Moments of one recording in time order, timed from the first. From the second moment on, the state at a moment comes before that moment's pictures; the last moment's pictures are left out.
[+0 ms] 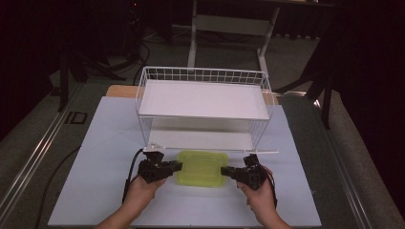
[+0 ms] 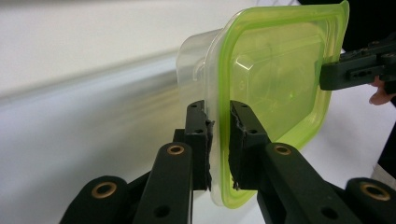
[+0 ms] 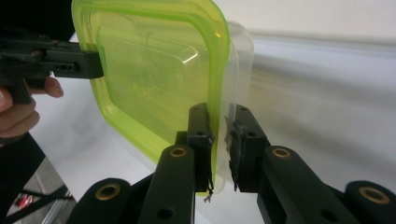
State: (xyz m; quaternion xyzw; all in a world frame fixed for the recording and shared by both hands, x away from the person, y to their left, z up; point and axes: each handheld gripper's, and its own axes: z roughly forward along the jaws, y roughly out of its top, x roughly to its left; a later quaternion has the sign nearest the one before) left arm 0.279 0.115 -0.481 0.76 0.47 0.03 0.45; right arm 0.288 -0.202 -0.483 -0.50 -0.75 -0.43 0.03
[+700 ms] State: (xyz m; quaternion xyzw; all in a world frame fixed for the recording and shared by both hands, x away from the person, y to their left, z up) left arm 0.324 0.112 -0.476 0.74 0.49 0.07 0.46; right arm 0.340 -0.195 -0.472 -0.51 -0.74 -0.44 -0.02
